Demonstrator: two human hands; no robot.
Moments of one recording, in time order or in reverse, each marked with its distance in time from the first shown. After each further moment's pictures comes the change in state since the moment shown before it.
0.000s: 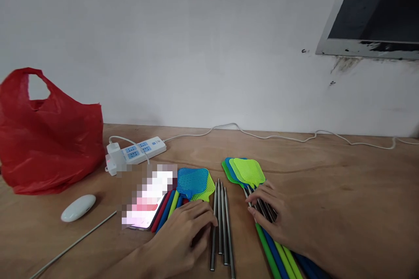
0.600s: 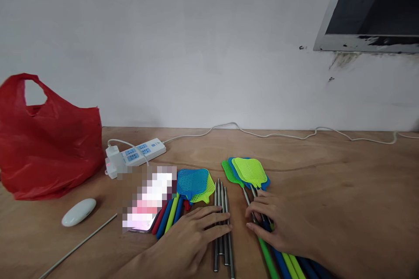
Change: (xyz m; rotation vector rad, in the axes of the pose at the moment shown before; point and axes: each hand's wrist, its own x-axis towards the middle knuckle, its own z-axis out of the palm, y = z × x) left_hand -0.002 -0.005 0.004 0.097 -0.240 0.099; right_hand -0.001 -0.006 -0.006 -0.128 -0.310 -0.028
